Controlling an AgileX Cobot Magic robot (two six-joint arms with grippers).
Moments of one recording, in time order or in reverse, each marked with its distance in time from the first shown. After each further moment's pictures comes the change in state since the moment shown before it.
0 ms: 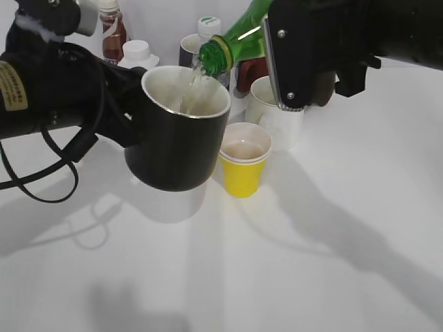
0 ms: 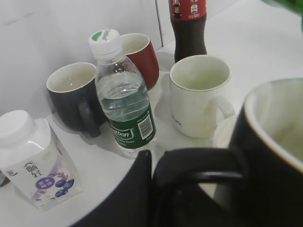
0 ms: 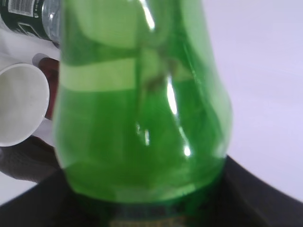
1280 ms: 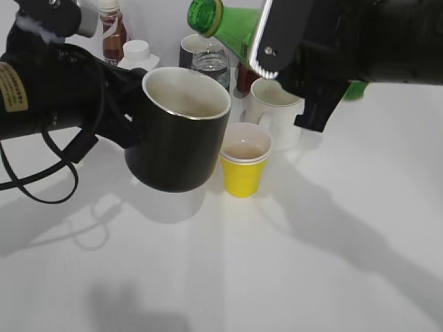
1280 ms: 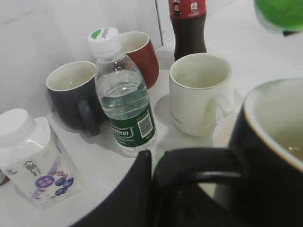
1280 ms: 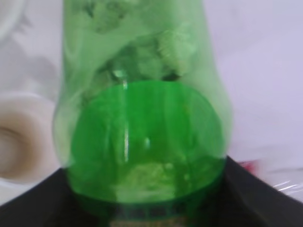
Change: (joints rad) left arm 0.000 0.000 0.000 0.000 0.000 0.000; right arm 0.000 0.001 -0.001 0.673 -0.047 0.005
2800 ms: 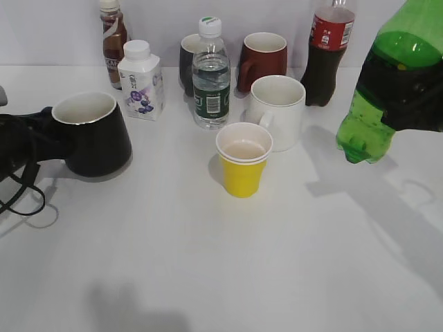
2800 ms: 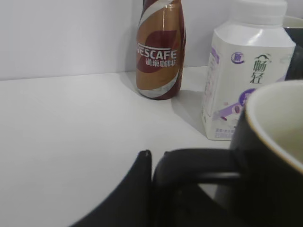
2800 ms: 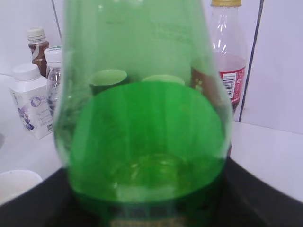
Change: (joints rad) left arm 0.502 0.530 0.199 -0.145 -0.905 0.037; right arm -0.541 -0.097 0.520 0.647 -0.967 0.199
